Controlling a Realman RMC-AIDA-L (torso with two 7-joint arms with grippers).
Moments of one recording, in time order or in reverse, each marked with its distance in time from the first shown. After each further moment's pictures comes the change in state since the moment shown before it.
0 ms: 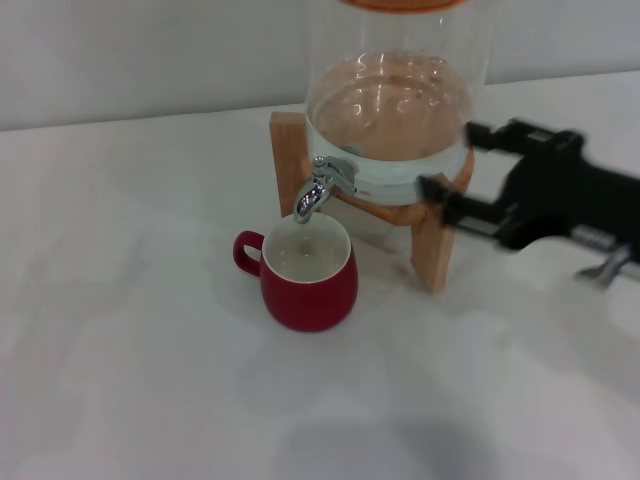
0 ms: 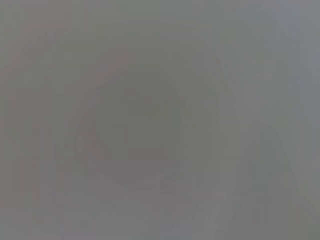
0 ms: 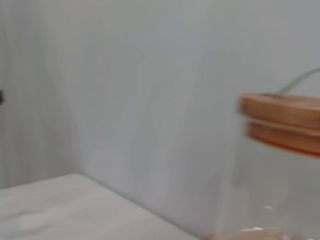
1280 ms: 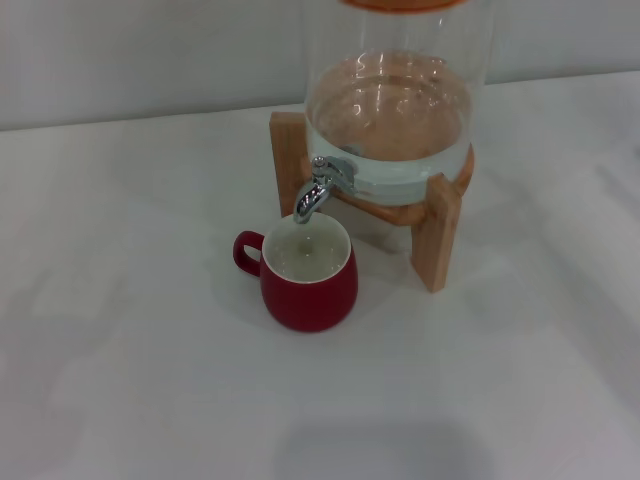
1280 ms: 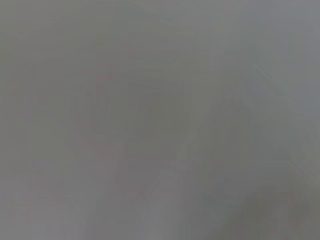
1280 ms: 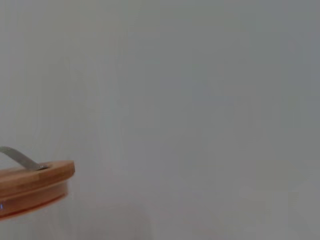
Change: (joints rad) left arm 0.033 -0.005 0.000 -0.006 0.191 -0.029 0.026; right arm 0.281 0.004 0.792 -0.583 0.308 0.383 -0.084
